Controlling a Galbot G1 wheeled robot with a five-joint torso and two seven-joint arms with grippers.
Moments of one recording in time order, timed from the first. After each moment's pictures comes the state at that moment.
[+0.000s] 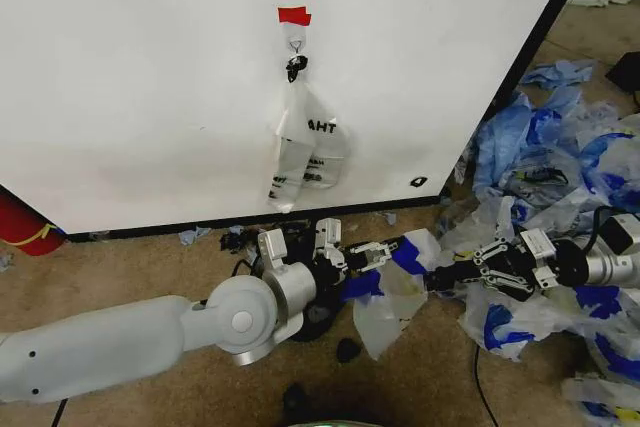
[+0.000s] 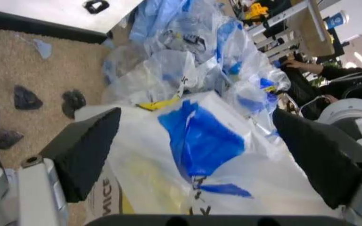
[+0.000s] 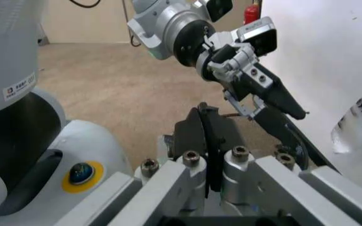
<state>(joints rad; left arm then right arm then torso) 0.16 -0.70 0.89 -2.17 -1.87 -0.17 -0.32 -0.96 0.25 0.21 1.77 1.12 0.24 -1.31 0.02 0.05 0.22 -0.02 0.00</state>
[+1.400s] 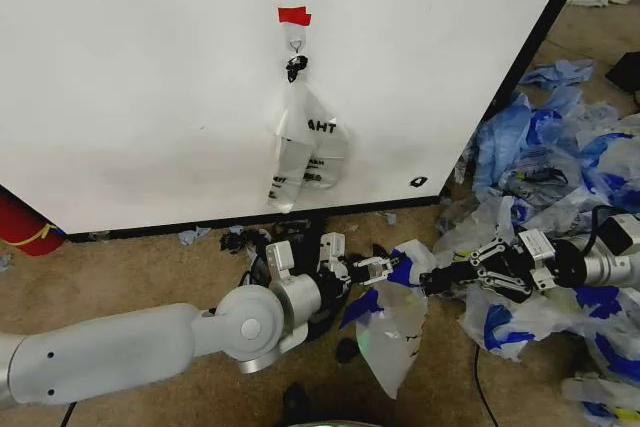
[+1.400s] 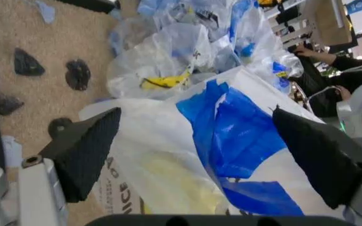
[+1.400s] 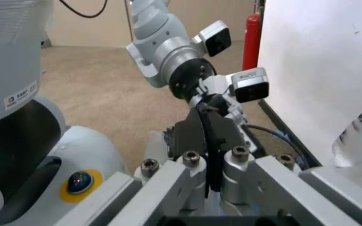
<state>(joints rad) 0.19 -0.75 0.93 -2.13 -1.87 -0.16 -0.33 -0.95 0.25 0.21 1.80 1.13 0.24 -1.30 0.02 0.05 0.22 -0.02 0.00</state>
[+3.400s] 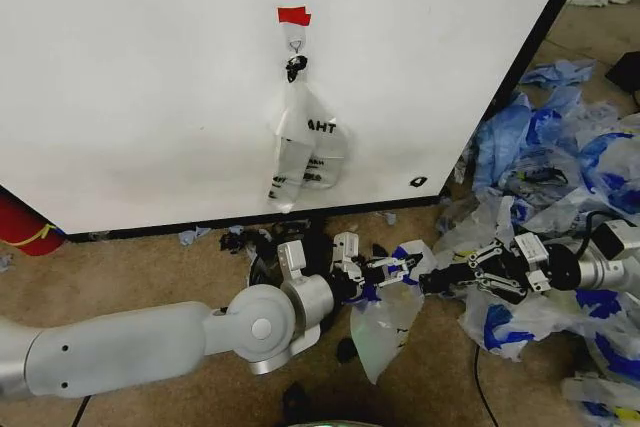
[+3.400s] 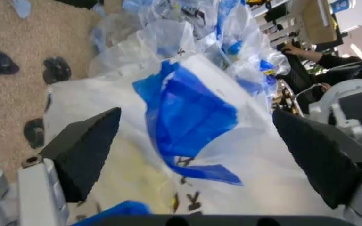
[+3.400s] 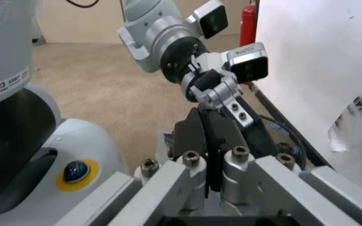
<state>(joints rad) 0.16 -0.79 0.95 -2.12 -1.90 -0.17 -0.32 -0.96 0.28 0.20 1.76 1.10 0.25 -1.31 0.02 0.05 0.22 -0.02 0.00</state>
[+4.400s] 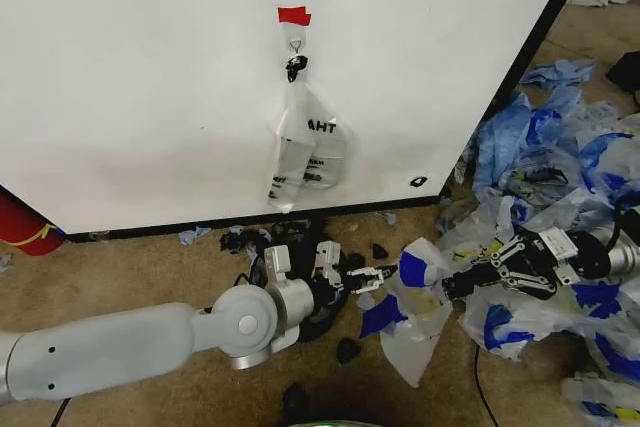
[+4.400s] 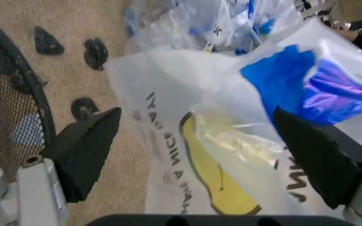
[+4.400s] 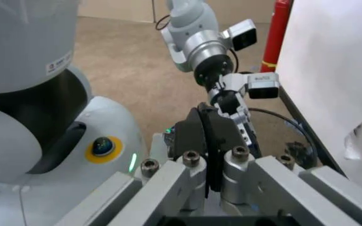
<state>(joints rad) 0.16 -0.71 0.98 -2.08 -1.89 -0.09 -0.27 -0.89 0.21 0.22 1.75 1.10 0.25 -1.45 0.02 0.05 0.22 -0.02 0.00</state>
